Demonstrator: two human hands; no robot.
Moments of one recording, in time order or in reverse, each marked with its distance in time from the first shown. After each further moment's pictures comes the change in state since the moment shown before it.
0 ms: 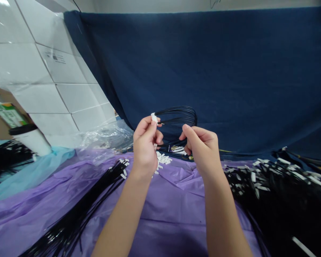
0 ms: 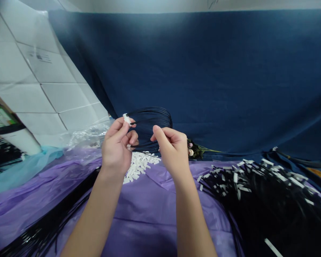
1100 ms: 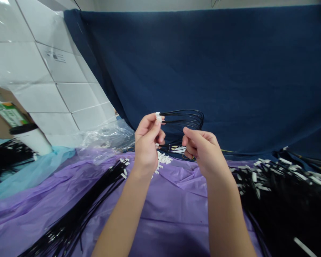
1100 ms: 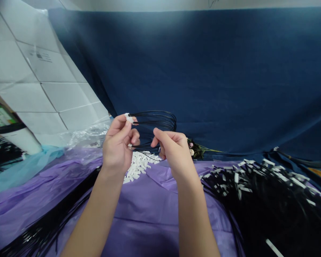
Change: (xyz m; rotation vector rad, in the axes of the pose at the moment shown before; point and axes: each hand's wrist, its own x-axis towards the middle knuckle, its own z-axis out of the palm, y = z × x) left_hand 0.002 -0.001 0.000 -0.042 -0.089 0.049; right_hand 0.000 -0.011 -0.004 0.210 -0.113 0.313
